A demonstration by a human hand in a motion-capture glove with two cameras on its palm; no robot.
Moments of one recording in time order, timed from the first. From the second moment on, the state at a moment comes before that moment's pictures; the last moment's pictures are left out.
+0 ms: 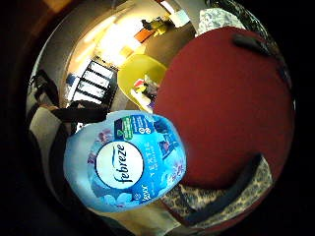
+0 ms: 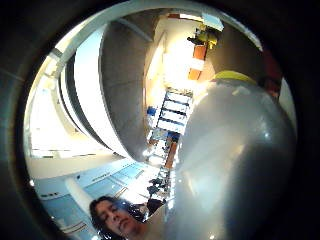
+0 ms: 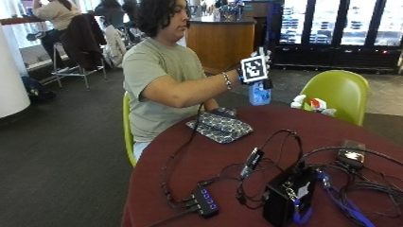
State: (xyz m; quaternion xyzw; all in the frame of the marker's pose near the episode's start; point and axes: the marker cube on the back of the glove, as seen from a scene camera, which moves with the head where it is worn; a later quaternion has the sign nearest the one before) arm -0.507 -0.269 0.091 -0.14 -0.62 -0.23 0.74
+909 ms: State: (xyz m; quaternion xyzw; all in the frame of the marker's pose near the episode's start) arm -0.450 -0.269 0.168 -0.25 -0.48 -0.19 0.82
